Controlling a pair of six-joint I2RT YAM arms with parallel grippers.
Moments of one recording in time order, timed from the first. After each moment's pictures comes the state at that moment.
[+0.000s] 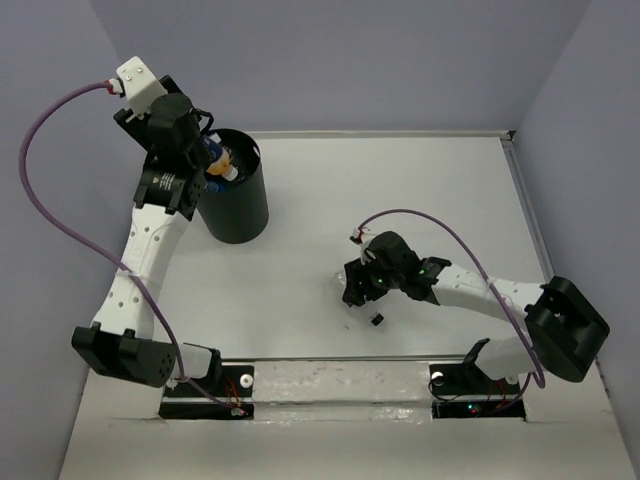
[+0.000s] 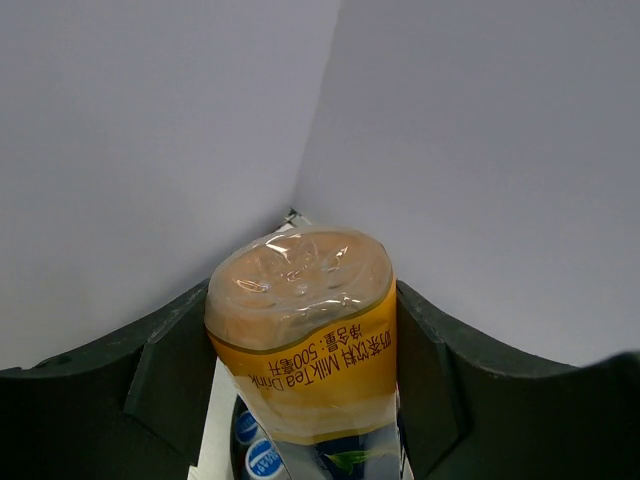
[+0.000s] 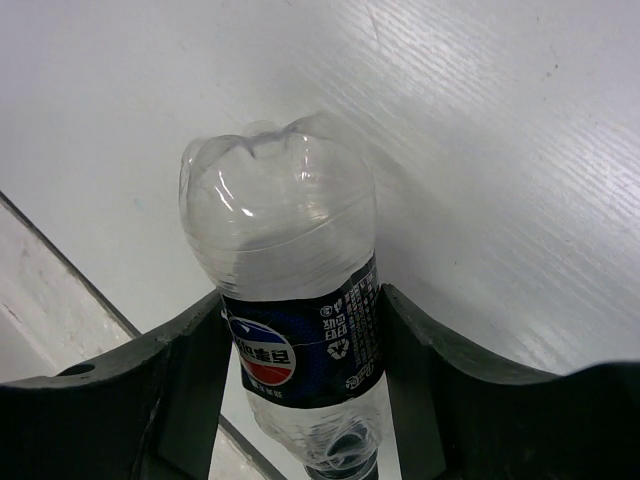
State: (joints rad) left arm -0.23 1.30 1.57 -0.28 -0.84 -0.32; right arm 0.81 1.38 0.72 -0.17 -0.20 0.36
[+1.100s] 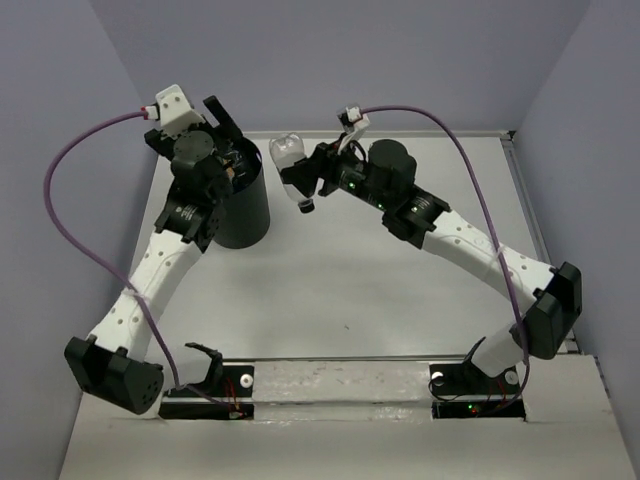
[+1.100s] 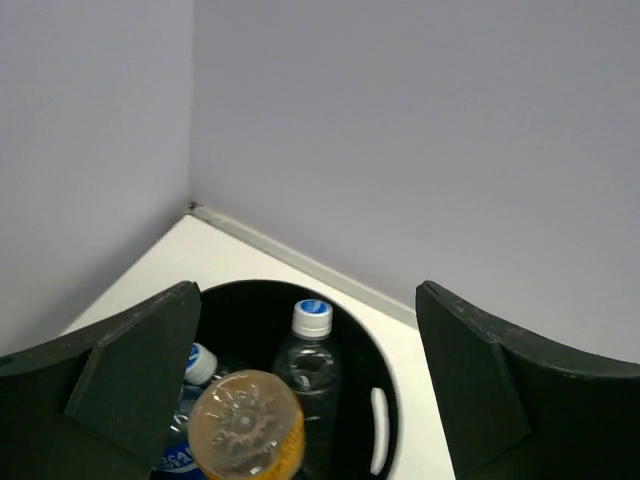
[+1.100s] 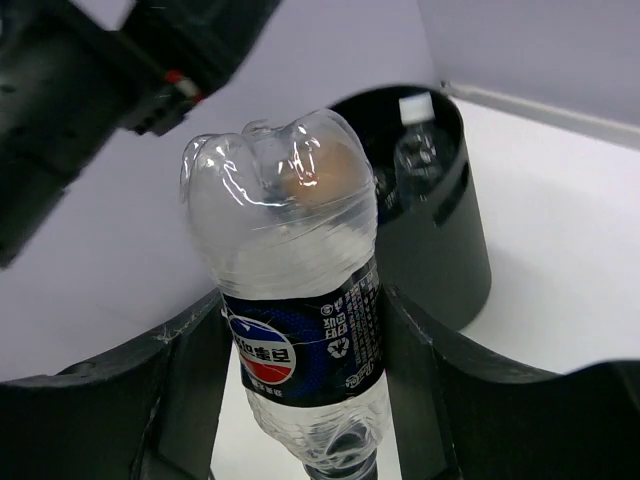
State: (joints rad) left arm -0.38 1.25 1.21 0.13 -0.81 -0.19; right arm 0.81 1.48 1.40 0.09 -0.14 0.43
